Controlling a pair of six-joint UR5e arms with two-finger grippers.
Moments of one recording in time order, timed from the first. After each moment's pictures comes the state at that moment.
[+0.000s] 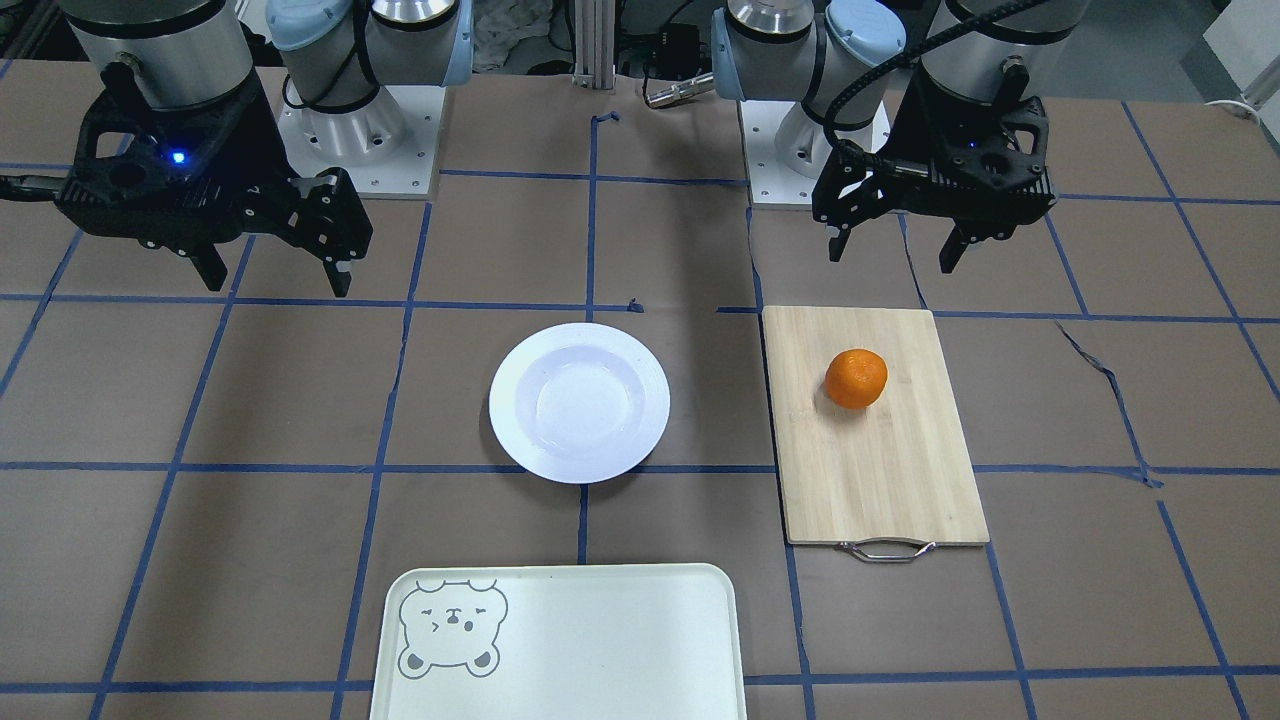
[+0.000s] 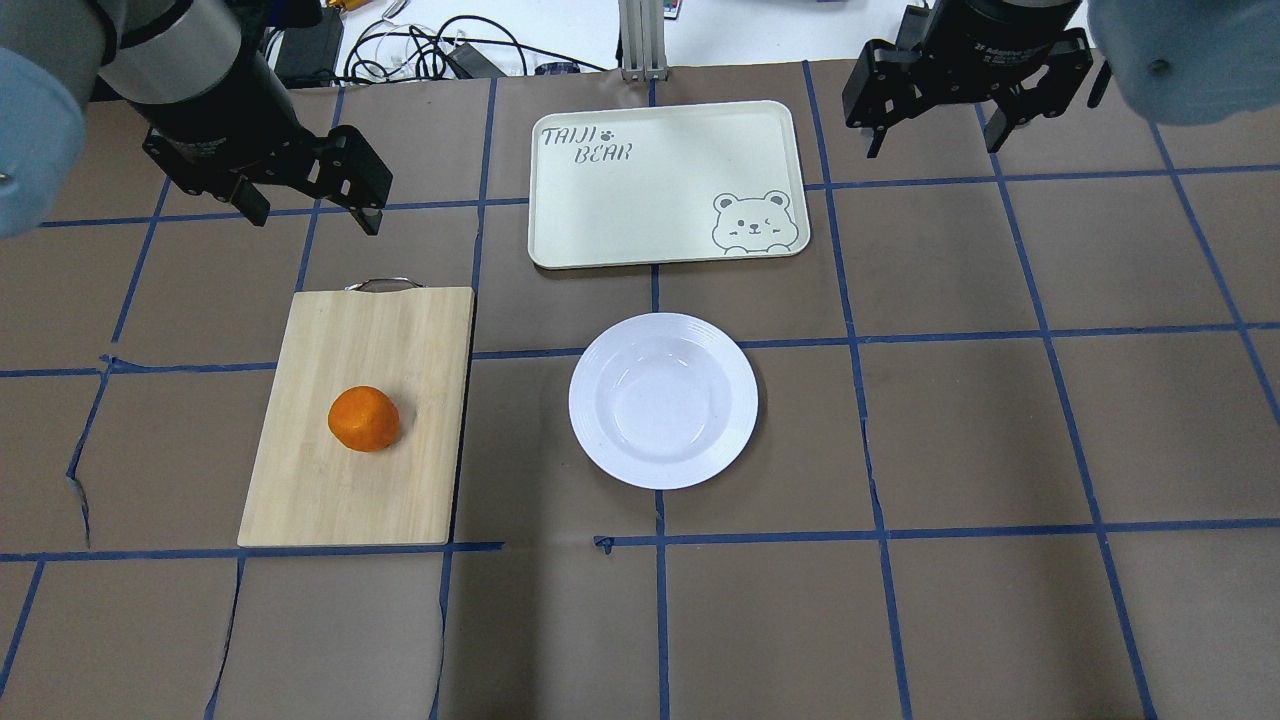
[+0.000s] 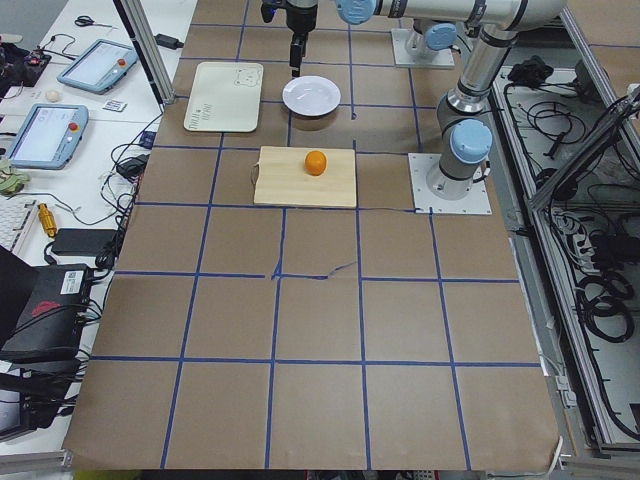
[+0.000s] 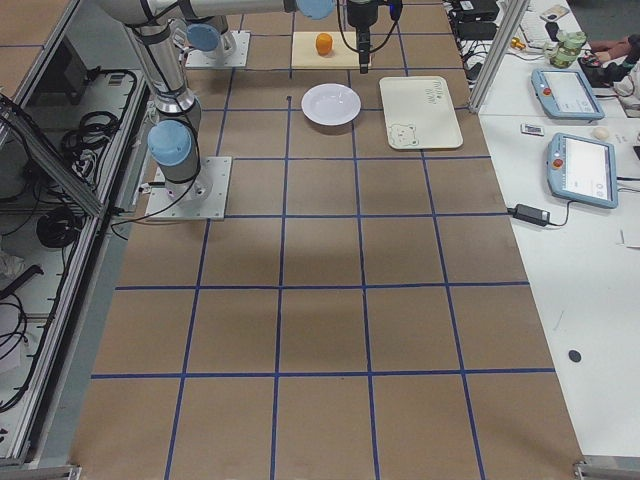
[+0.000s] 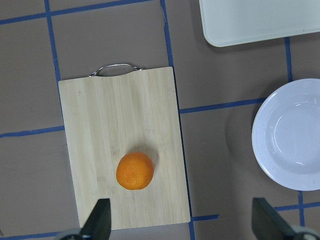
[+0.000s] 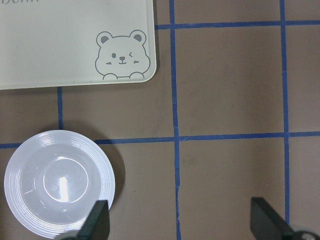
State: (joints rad) left arm -1.56 -1.55 -1.55 -1.54 1.60 0.14; right arm 1.61 -1.51 1.46 -1.65 -1.58 0.07
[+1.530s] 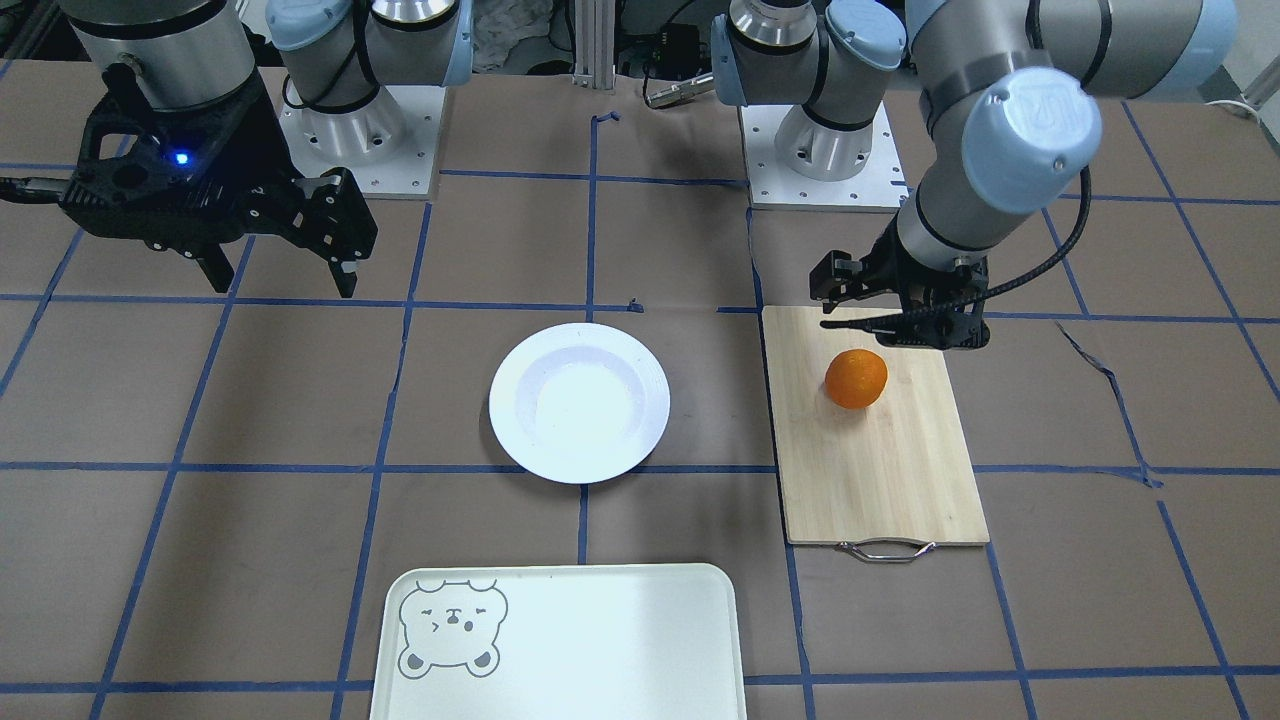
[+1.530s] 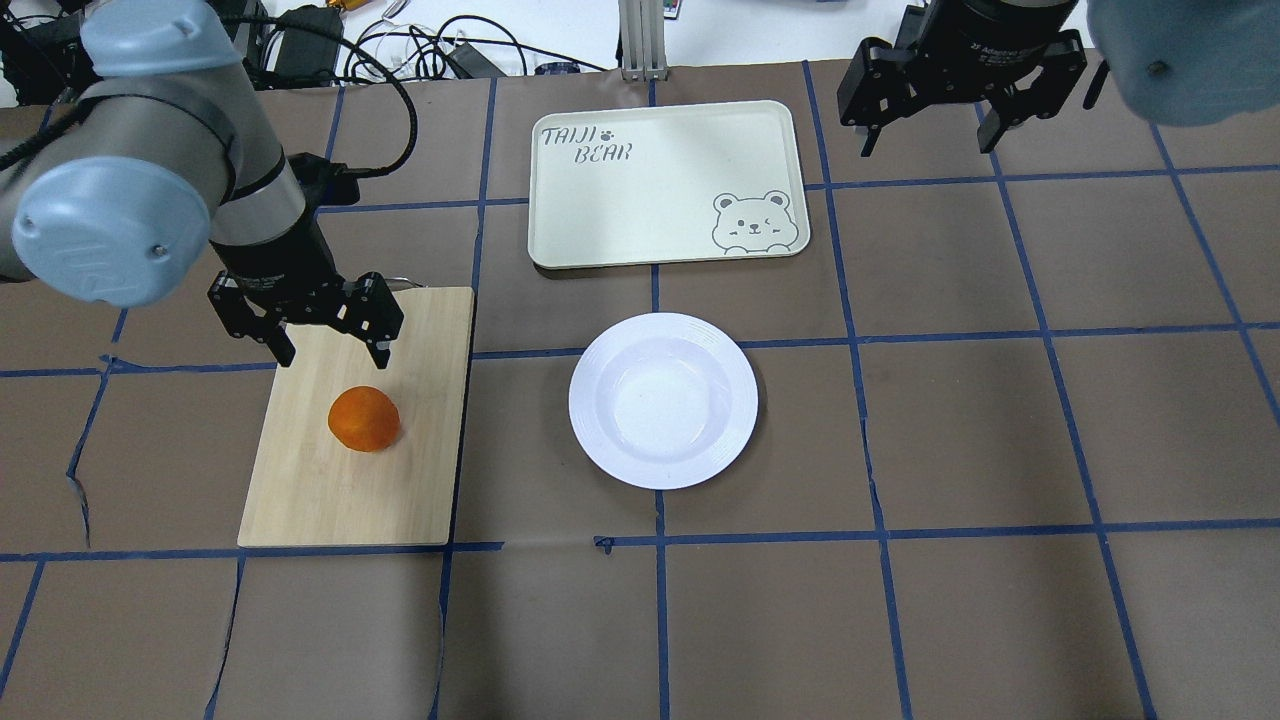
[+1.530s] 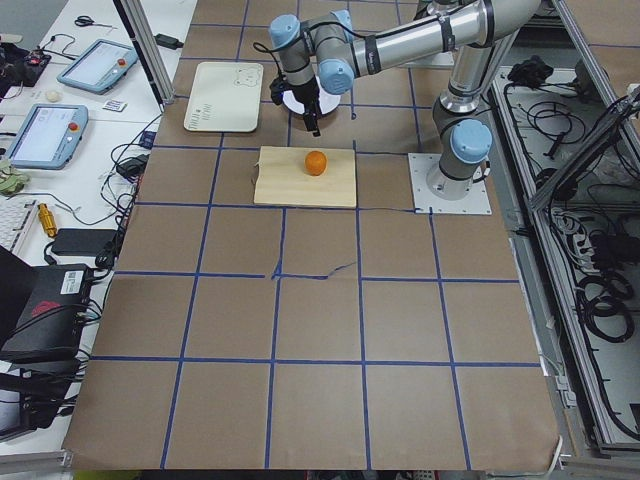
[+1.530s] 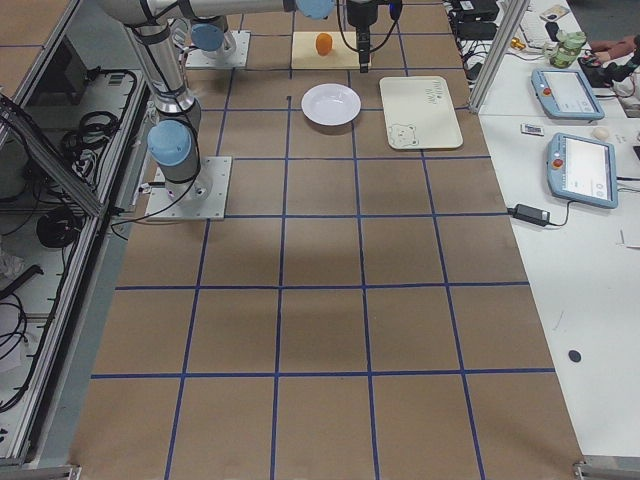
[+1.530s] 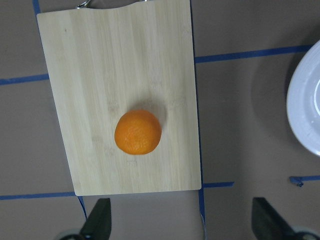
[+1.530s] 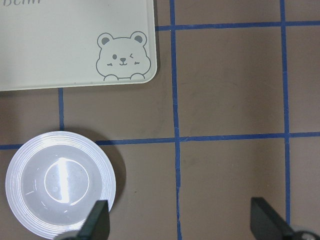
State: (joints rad) left arm -1.47 -1.71 -1.82 -1.51 1.66 0.12; right arm 1.61 -1.51 1.46 -1.66 -1.59 0.07
